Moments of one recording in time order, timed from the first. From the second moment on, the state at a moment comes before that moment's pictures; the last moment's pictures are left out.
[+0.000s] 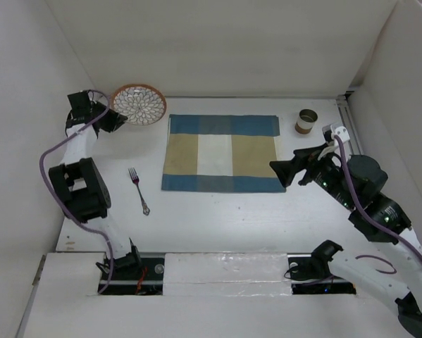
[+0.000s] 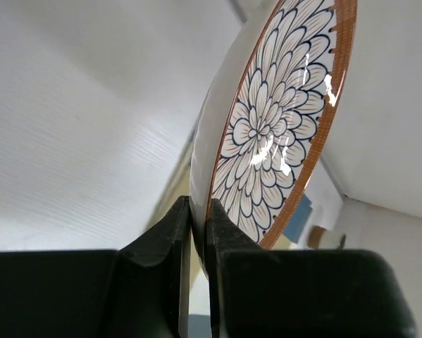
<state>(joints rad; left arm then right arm) 0.29 1.84 1.49 -0.35 0.41 -0.82 0.62 0.68 1.06 -0.49 0.02 0.26</state>
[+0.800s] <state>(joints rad) -0.23 1.98 1.41 -0.20 0.55 -0.87 0.62 0.60 1.05 -0.57 0.09 0.28</state>
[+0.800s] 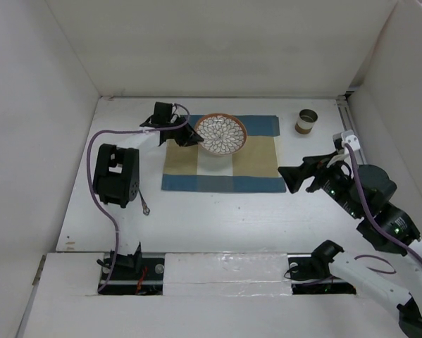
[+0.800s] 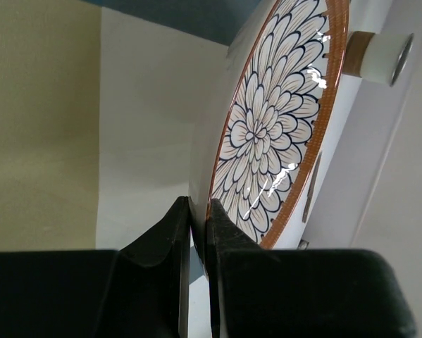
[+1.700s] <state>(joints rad) -0.32 2.03 1.38 -0.13 0.57 -0.83 0.62 0.55 1.02 -0.60 0.10 0.30</state>
